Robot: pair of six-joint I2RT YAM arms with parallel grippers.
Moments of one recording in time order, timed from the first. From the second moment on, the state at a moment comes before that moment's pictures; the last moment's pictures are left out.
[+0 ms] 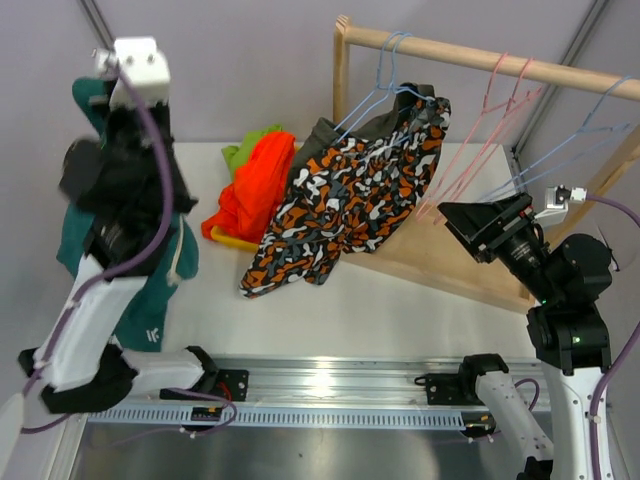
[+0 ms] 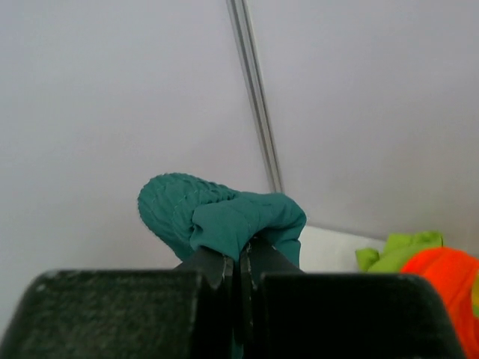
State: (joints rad) left arm -0.86 1.11 1.75 0.13 -1.22 0.94; right arm 0.09 0.63 1.14 -0.48 -0.47 1.10
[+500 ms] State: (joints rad) left arm -0.50 1.77 2.48 -0.54 -0.56 0.26; right arm 0.09 0.57 1.01 -0.49 -0.51 1.05
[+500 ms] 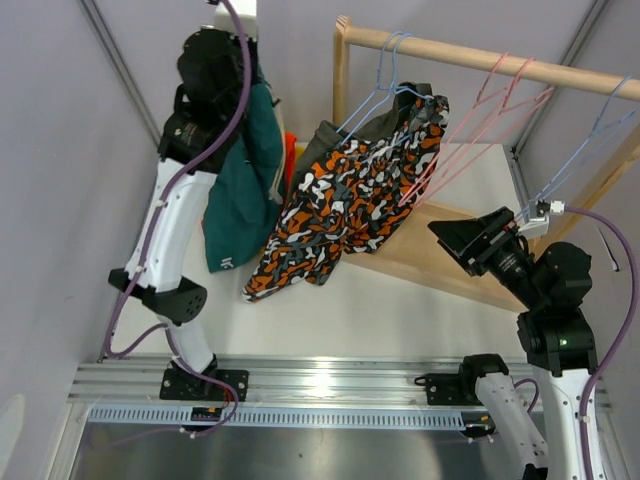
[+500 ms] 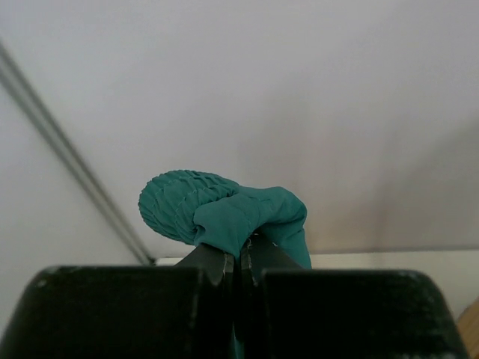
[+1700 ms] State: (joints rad) left arm -0.33 0.85 1.06 -0.37 -0.16 -0.13; right arm 0.38 1.28 1.63 -0.17 -0.43 0.92
